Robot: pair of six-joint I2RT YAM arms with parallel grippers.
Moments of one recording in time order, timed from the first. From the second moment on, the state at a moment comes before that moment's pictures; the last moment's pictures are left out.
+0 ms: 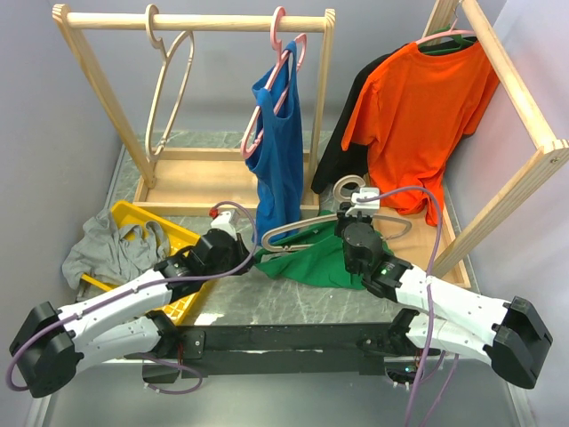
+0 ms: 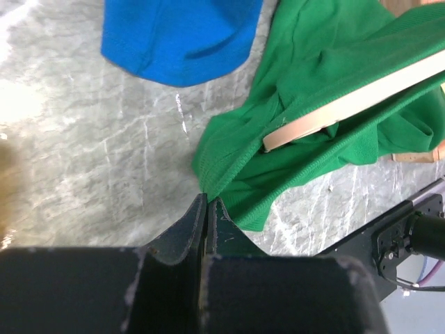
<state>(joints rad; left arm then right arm) -0.83 0.97 0.52 -0.17 -0.12 -0.78 0.86 0.98 0.54 0.28 0.87 0.18</state>
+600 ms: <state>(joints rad) -0.84 1.02 0.89 -0.33 -0.14 -0.69 0.92 1.03 0.65 0.25 0.93 0.12</state>
